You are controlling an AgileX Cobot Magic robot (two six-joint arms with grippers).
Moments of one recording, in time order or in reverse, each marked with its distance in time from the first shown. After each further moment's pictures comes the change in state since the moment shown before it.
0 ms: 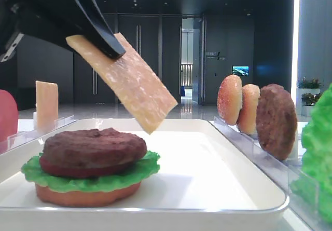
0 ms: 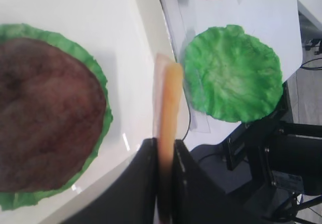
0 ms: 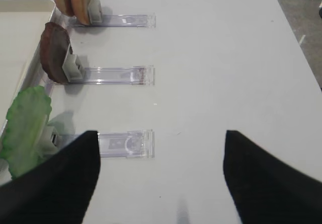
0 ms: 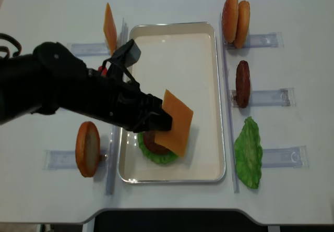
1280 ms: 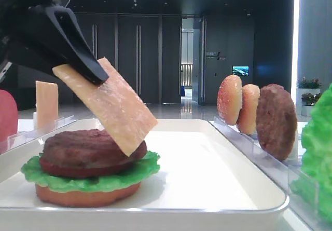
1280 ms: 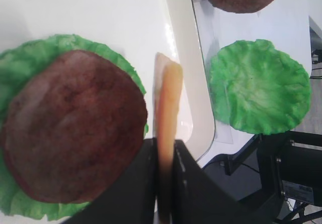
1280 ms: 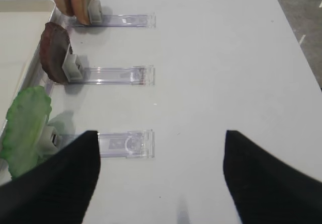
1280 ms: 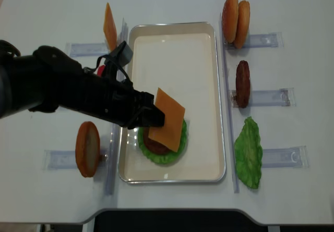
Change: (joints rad) left arm 0.103 0.073 0.018 -0.065 0.034 0.131; right arm 0.000 0.000 0.000 0.000 0.000 0.000
